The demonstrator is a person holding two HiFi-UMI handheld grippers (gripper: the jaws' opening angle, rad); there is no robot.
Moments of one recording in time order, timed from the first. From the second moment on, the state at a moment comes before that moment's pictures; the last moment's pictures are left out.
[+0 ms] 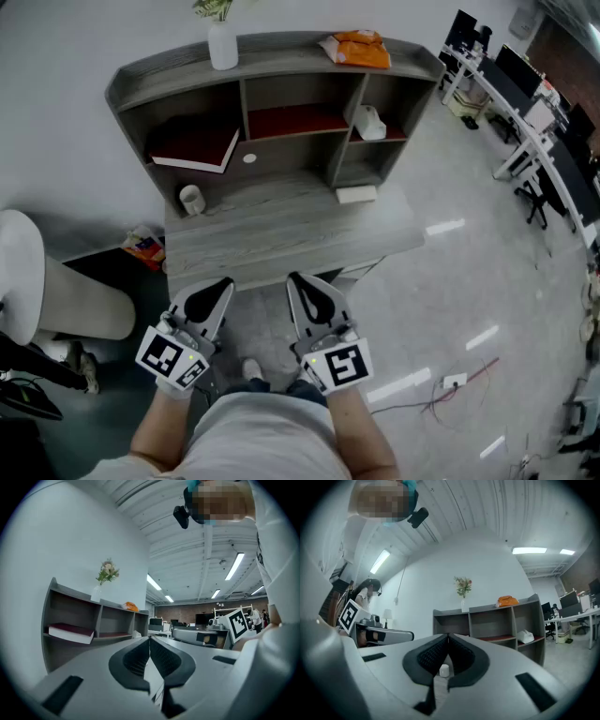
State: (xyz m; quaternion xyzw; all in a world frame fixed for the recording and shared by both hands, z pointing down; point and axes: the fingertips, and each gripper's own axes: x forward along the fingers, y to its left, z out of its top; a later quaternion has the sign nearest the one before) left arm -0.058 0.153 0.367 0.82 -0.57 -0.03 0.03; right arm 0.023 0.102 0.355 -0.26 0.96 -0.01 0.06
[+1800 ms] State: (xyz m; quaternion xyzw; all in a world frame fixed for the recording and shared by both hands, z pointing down) left arm -0.174 -0.002 0.399 0.71 -0.68 -0.14 0.11; right arm -0.068 -0.110 0.383 -0.14 0.98 -0.12 0.09
